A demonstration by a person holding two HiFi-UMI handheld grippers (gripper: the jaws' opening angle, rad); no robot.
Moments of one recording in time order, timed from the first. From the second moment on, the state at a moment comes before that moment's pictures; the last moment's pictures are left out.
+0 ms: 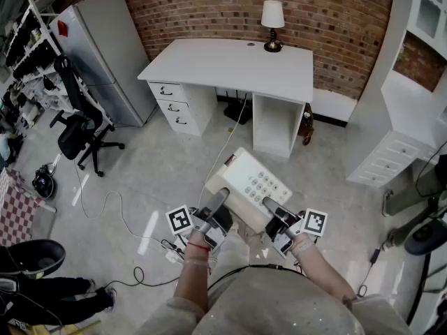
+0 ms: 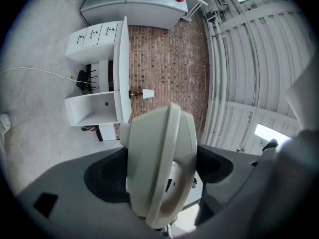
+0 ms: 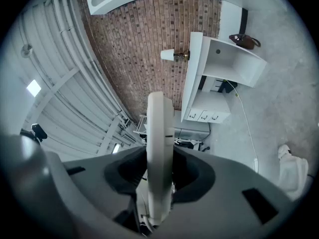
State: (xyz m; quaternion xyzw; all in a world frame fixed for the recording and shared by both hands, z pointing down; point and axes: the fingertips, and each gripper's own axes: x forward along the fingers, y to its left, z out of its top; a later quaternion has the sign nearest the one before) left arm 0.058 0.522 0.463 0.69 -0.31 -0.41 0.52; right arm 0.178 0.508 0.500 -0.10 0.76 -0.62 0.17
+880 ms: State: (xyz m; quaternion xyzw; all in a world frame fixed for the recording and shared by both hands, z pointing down) left arm -0.045 0.328 0.471 0.70 -0.26 -0.35 0.57; right arm 0.071 0.334 0.516 -0.17 0.74 -0.61 0.21
